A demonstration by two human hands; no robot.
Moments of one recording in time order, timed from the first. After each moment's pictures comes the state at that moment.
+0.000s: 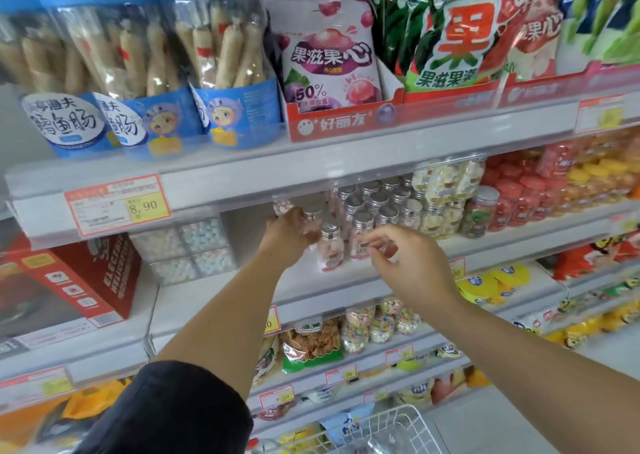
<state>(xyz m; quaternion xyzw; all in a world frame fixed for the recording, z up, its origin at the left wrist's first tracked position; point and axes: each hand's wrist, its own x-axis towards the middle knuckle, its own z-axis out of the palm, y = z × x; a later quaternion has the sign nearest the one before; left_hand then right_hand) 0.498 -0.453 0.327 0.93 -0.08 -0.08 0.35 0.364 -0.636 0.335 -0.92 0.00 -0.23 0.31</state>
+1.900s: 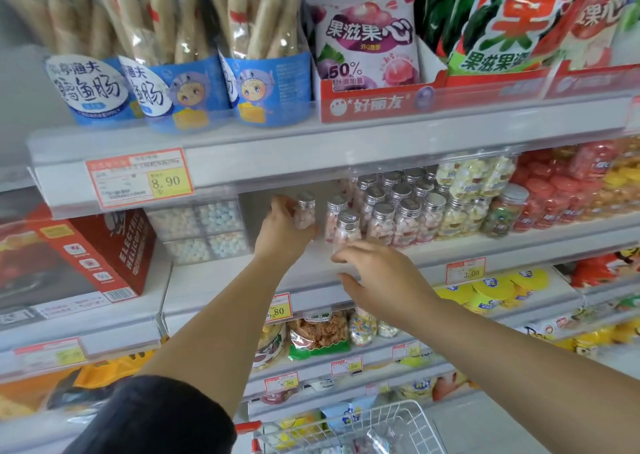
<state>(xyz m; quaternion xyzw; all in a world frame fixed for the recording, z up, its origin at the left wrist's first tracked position) 0.496 -0.428 0.303 0.90 -0.02 0.04 0.43 0.375 -0.593 0.321 -0.97 -0.16 -0.10 0.18</state>
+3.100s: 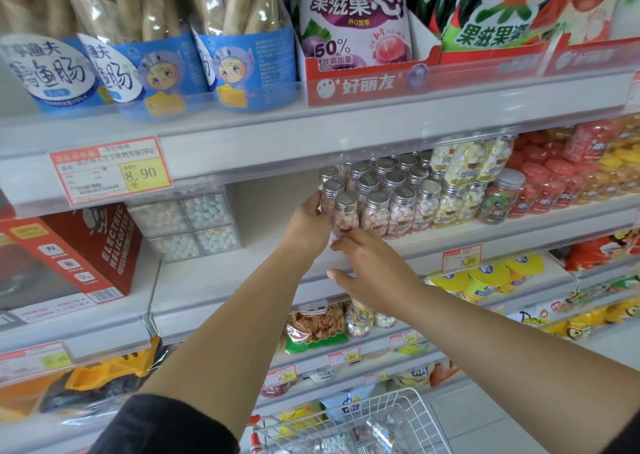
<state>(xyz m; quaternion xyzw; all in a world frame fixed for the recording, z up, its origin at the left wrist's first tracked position) 0.478 -0.476 0.309 0.79 -0.08 -0.07 0.60 0.389 -0.592 0.302 -0.98 -0.10 -0.04 0.16</state>
